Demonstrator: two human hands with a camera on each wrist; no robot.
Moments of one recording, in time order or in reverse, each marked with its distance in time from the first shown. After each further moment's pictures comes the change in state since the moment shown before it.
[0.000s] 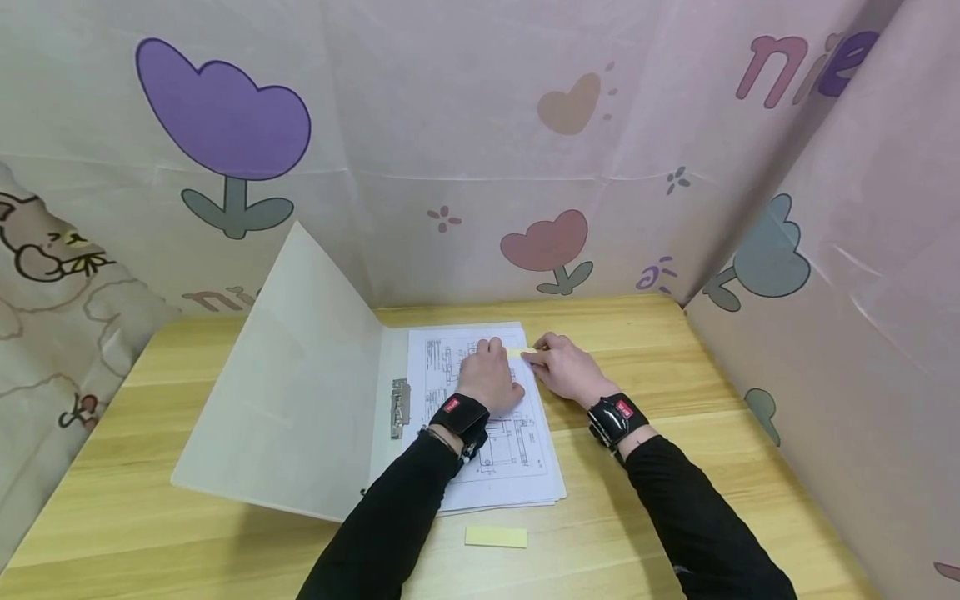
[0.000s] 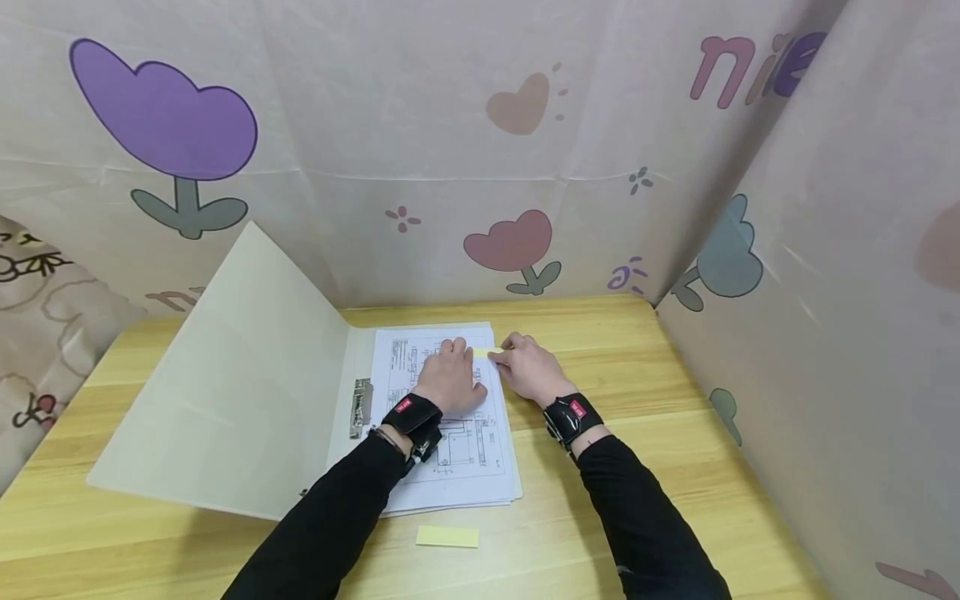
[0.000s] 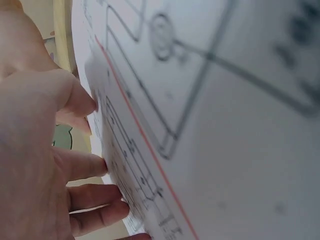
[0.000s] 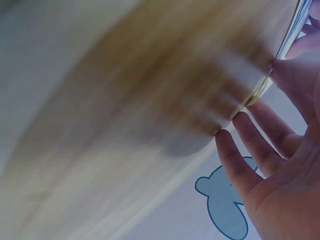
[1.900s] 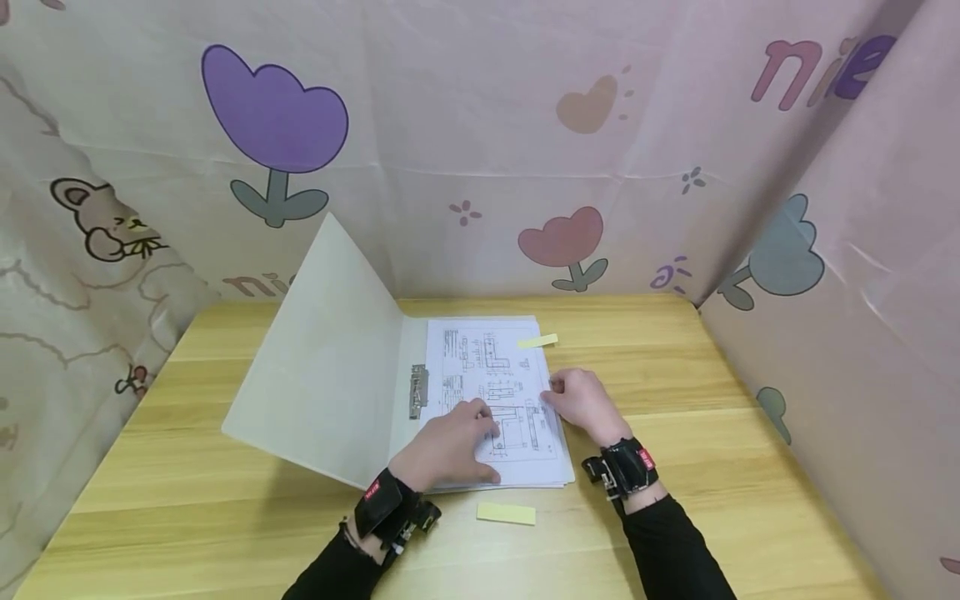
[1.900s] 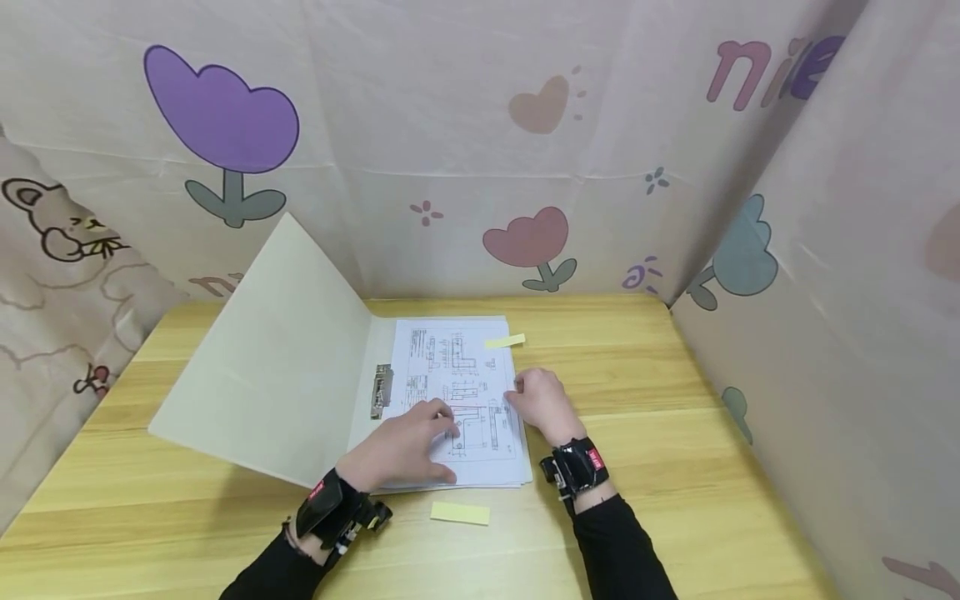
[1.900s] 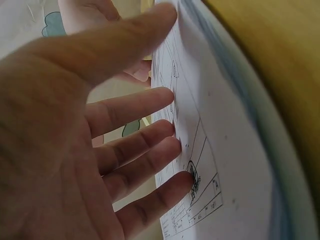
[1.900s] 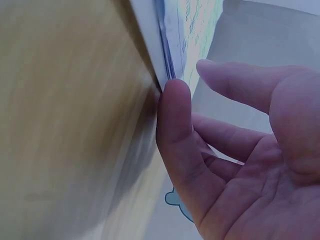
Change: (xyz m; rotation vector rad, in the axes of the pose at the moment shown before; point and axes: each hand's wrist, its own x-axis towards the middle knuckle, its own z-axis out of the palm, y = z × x) left_hand -0.143 -0.041 -0.008 -0.334 -0.067 0.259; right_hand -0.049 -0.064 -0.014 0.471 -0.079 0.449
